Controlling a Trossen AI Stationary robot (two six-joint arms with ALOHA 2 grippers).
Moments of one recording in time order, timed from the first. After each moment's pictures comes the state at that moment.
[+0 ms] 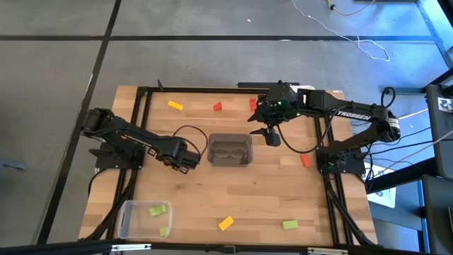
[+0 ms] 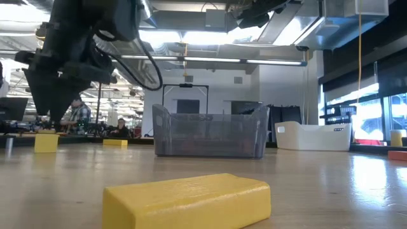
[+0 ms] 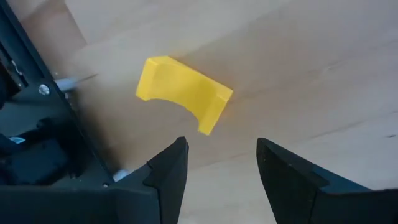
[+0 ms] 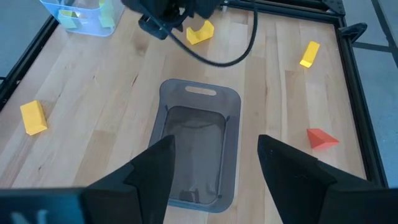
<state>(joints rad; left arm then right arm) -0.19 1.55 0.97 -1.20 -0.09 -1.38 -0.19 1.38 1.39 -0.75 -0.21 -0.28</state>
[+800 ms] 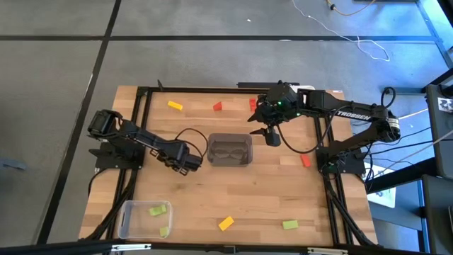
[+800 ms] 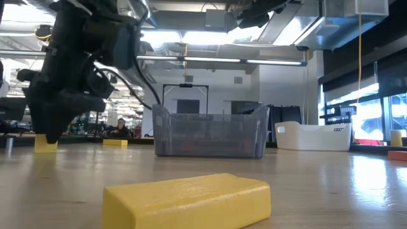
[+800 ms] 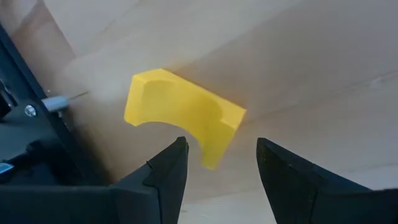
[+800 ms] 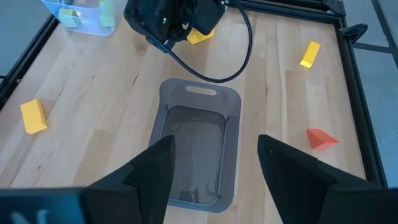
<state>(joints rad) -0.19 1.65 0.90 -1.10 -0.11 -1.33 -0.19 1.38 1.39 -0.75 -0.21 -0.28</state>
